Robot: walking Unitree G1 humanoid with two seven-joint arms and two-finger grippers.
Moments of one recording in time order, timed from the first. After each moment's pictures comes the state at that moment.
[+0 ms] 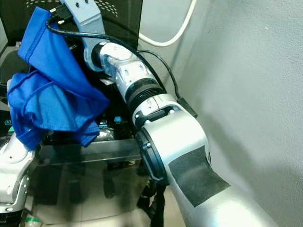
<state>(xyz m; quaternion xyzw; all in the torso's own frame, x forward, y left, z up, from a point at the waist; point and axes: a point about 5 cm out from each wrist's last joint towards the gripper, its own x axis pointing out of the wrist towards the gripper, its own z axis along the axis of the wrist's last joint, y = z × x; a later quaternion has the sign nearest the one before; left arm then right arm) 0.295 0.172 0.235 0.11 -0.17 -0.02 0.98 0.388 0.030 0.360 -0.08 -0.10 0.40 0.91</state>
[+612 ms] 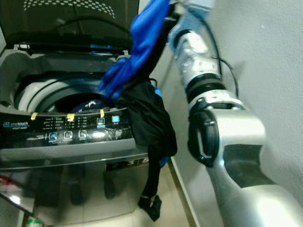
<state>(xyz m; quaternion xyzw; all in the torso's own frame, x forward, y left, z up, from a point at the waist) 0.266 0.279 0.227 0.10 -0.09 0.31 0.94 0.423 -0.124 0.383 0.10 -0.17 0.10 0.97</state>
